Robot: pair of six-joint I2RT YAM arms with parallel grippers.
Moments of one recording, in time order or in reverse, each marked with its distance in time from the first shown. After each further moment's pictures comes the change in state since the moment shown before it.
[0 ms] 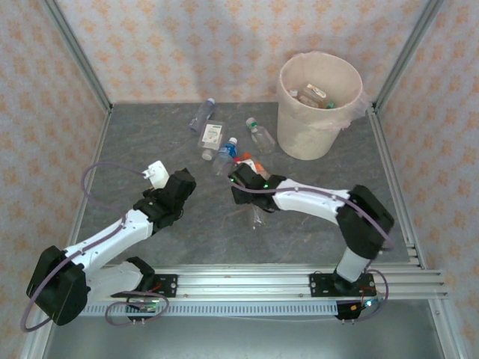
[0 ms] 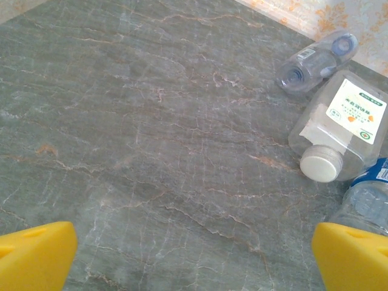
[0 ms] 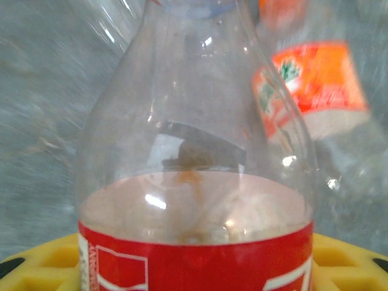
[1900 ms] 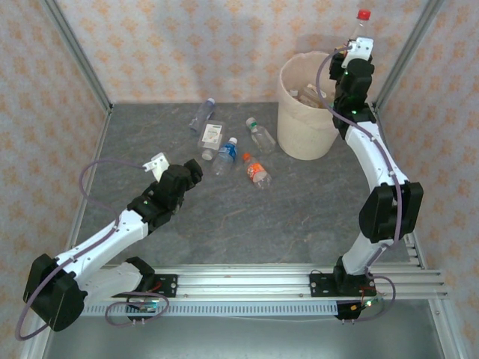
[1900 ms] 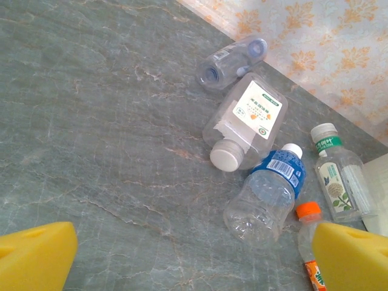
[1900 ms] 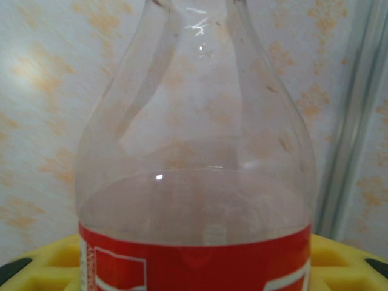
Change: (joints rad) left arm 0.000 -0.051 0.056 0.064 0.184 -0.011; right arm -0.803 0.064 0.519 0.576 0.042 -0.509
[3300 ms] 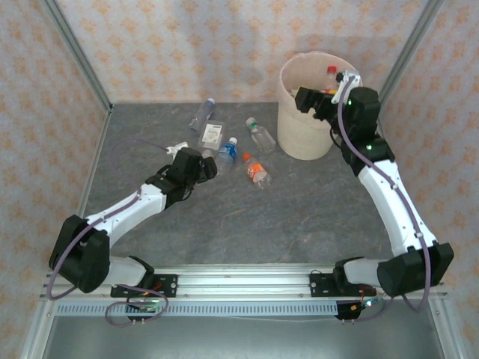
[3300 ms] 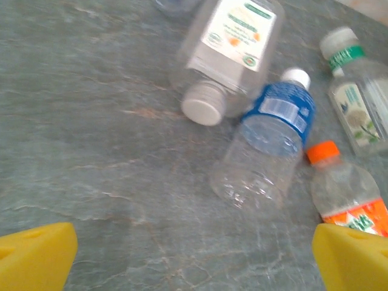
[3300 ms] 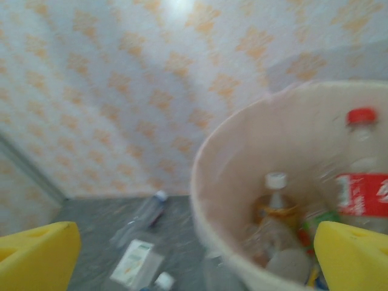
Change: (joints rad) left arm 0.082 0.324 0.170 0.014 0.305 0.199; right arm 0.112 -0.447 -0.293 -0.391 -0.476 0.400
